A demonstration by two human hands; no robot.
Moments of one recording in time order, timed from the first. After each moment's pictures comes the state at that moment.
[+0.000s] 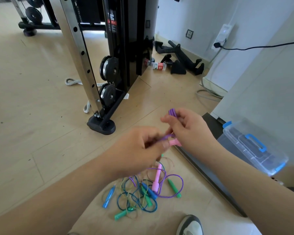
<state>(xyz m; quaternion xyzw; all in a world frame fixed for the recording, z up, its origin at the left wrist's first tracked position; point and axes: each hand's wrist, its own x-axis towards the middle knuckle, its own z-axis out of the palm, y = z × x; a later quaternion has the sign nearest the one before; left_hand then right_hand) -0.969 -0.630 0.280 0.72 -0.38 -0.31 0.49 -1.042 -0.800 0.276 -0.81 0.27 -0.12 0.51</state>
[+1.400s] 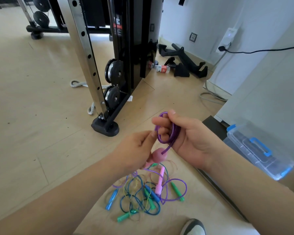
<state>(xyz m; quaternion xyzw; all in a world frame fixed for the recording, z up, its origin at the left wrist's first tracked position) -0.953 -0.630 0.252 0.79 -0.28 -0.33 0.44 -1.033 -0.777 0.294 -0.47 0.23 -0.04 0.85</state>
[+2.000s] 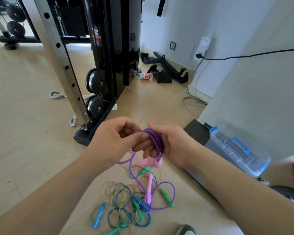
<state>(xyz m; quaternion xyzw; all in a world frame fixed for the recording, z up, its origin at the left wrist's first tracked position) -0.936 -0.646 0.277 0.72 -0.29 -0.21 0.60 -1.034 -0.800 0.288 -0.64 0.21 0.05 0.74</state>
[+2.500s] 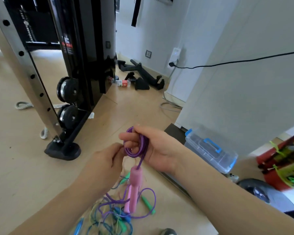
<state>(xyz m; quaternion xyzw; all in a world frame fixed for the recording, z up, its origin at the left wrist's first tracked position) -0.962 -0.664 0.233 0.81 -0.35 -0.19 0.44 -1.046 -0.809 0.300 -0.46 0.28 -0.03 0.84</state>
